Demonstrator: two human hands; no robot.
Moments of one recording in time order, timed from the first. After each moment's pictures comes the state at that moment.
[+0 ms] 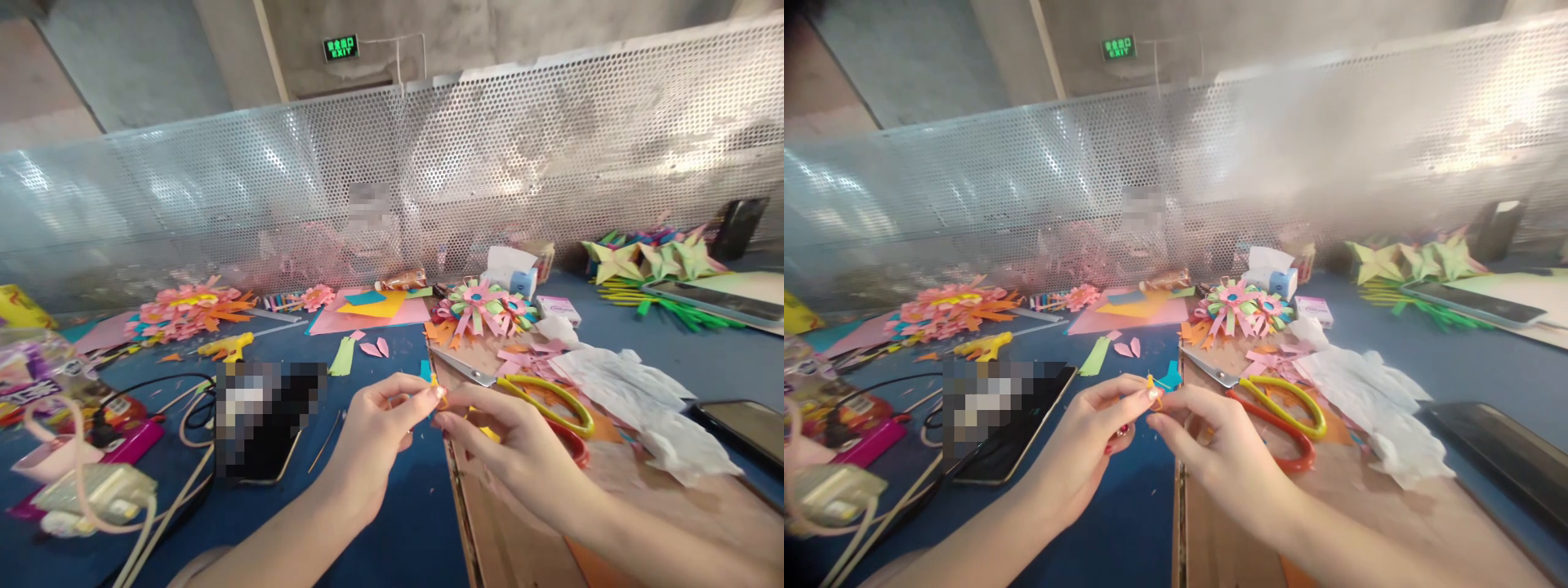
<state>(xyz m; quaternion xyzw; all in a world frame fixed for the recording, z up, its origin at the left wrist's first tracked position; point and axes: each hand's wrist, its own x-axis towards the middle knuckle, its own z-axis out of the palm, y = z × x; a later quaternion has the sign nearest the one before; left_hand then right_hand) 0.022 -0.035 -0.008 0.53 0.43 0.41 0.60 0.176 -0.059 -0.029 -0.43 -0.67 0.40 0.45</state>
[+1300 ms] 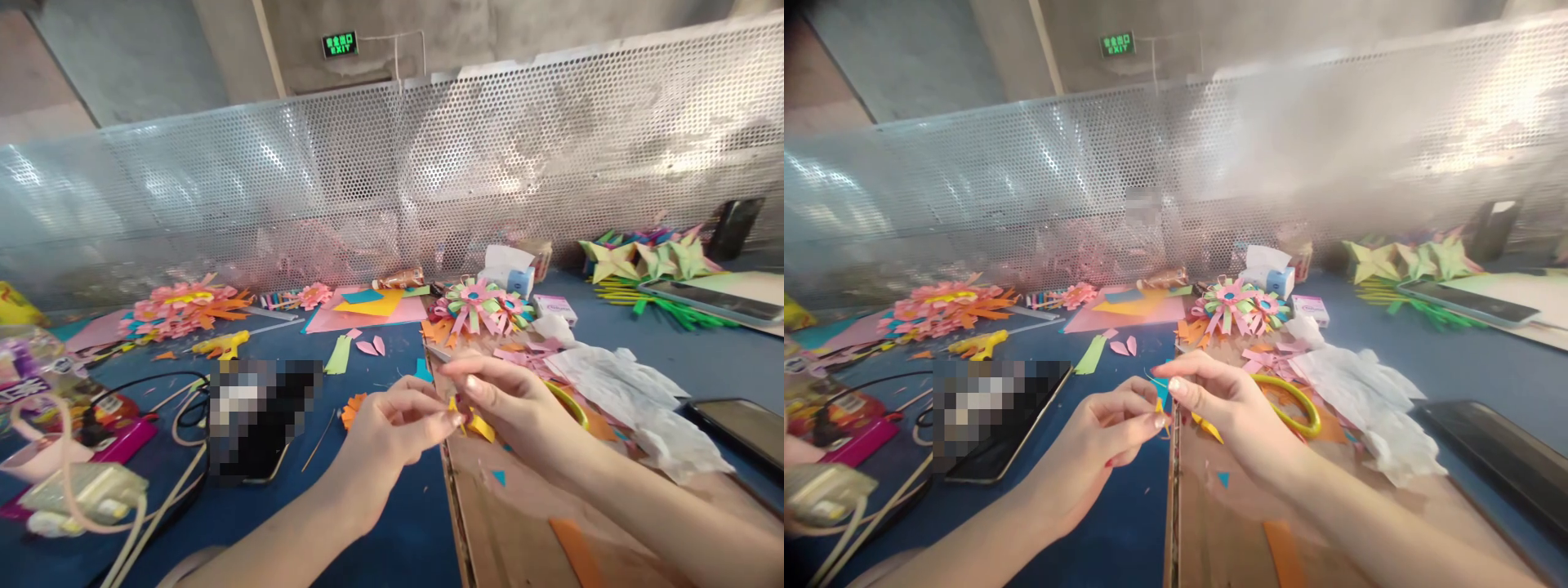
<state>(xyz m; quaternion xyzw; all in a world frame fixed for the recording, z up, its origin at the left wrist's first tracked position) 0.026 -0.040 -0.009 0.57 0.39 0.37 0.62 0.195 -0.041 -0.031 -0.31 -0.53 0.58 0.53</state>
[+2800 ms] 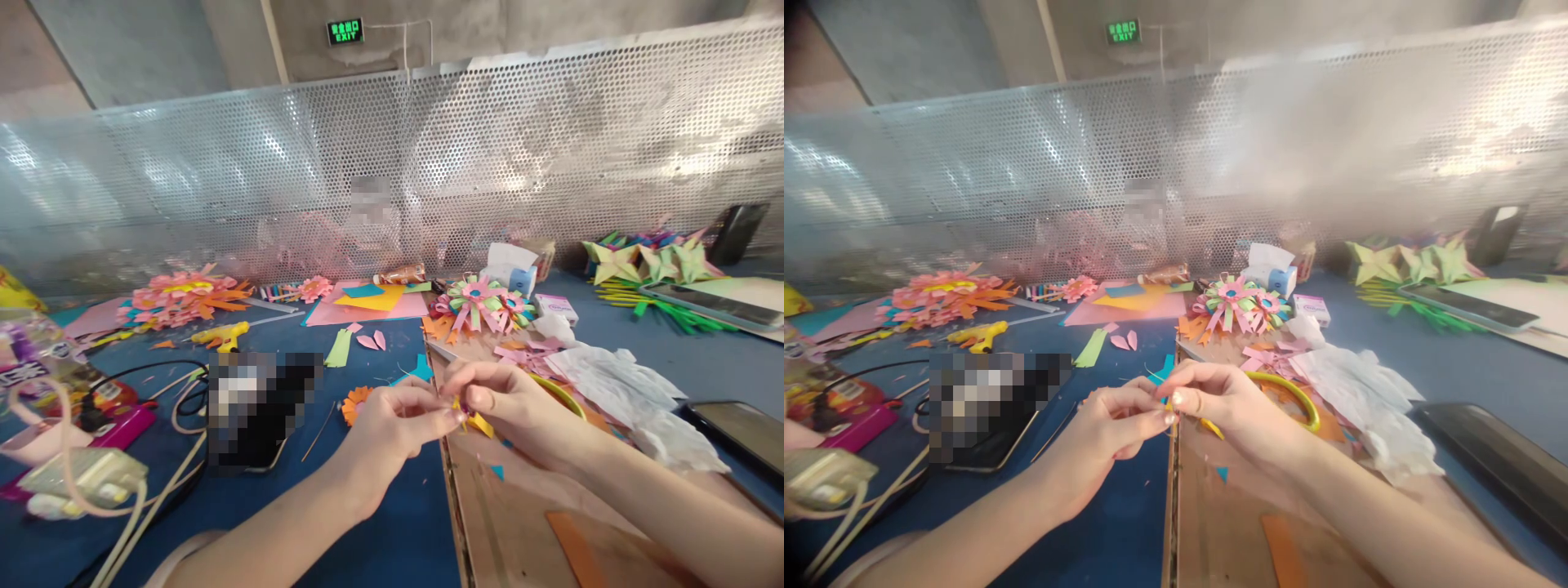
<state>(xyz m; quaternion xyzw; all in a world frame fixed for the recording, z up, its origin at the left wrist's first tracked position) 0.026 -0.036 -0.017 0.58 0.40 0.34 0.62 0.202 -0.028 -0.038 -0.25 -0.55 0.65 0.47</state>
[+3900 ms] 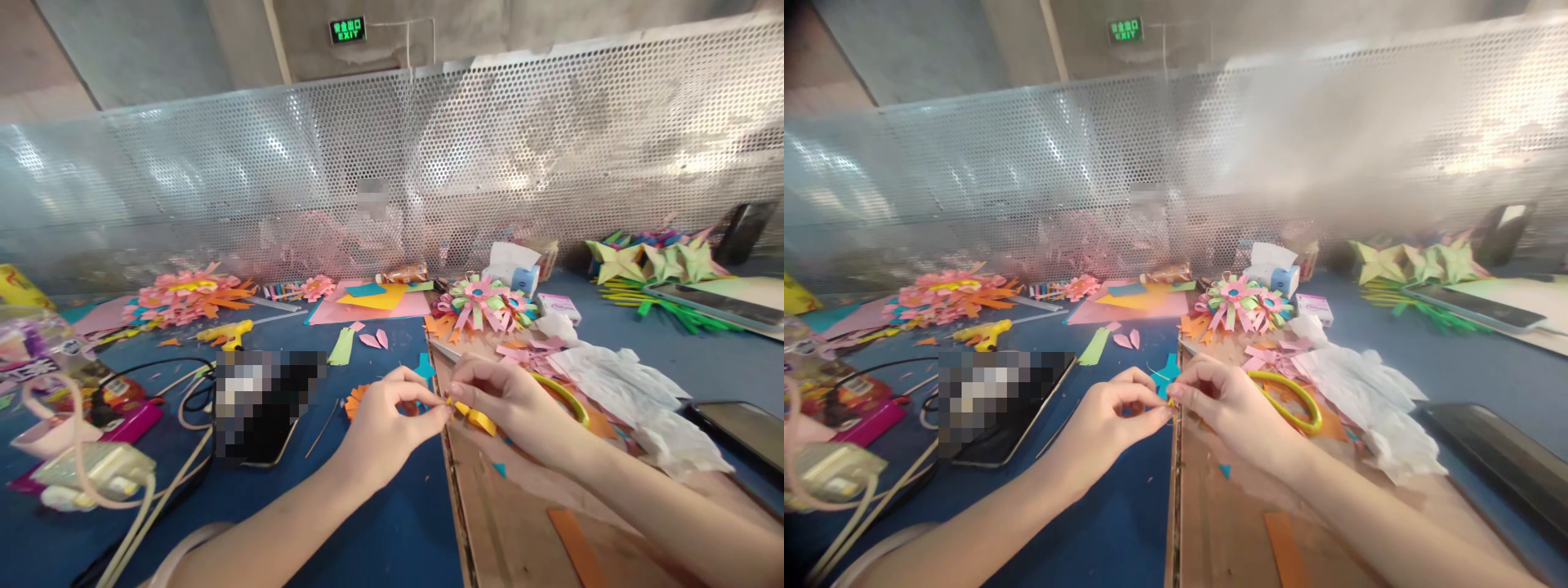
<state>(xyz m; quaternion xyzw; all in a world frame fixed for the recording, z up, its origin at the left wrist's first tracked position) 0.021 -0.029 -0.018 0.72 0.46 0.34 0.40 0.198 -0.036 -0.027 -0.45 -0.66 0.44 0.41</state>
